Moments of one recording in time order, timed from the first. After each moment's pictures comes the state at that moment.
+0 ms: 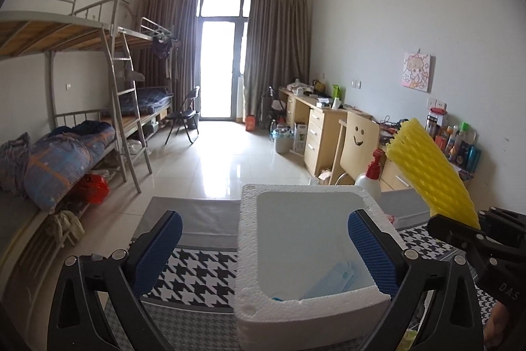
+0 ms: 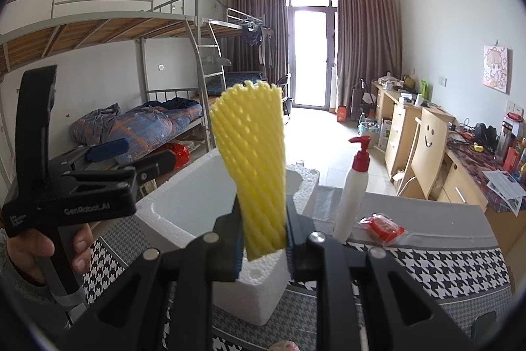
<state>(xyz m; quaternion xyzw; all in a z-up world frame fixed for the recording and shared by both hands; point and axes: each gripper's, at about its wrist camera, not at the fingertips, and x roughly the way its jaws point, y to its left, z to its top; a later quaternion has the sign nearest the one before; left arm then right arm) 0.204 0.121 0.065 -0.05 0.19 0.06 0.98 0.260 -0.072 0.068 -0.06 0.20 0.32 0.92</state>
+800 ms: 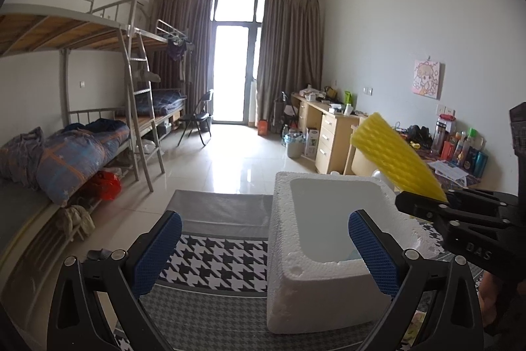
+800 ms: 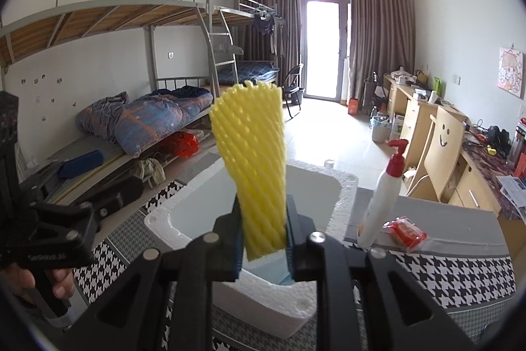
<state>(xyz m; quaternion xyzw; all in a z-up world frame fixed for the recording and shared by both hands) 0.169 0.144 0.054 -0.06 0.18 0.09 0.98 0.277 -0.038 0.061 -0.08 0.23 0.34 0.91</state>
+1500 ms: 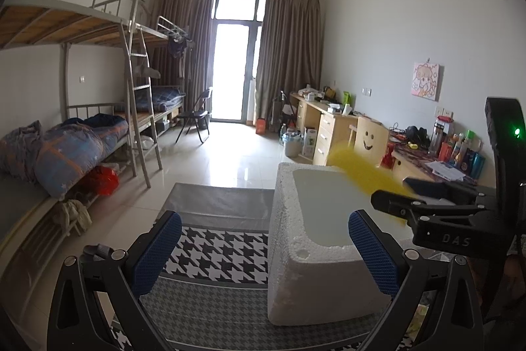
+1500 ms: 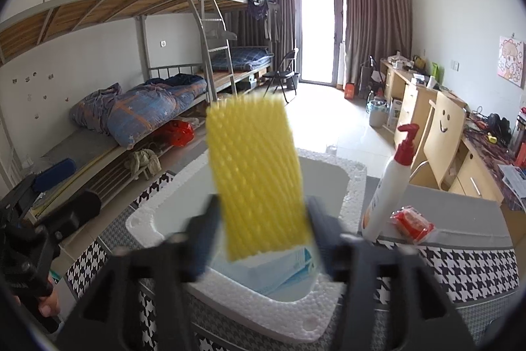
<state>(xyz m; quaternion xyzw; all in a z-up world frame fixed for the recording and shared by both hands) 0.163 0.146 0.045 -0.07 0.18 0.08 0.98 0.296 -0.027 0.048 -0.08 0.26 0.33 0.91</state>
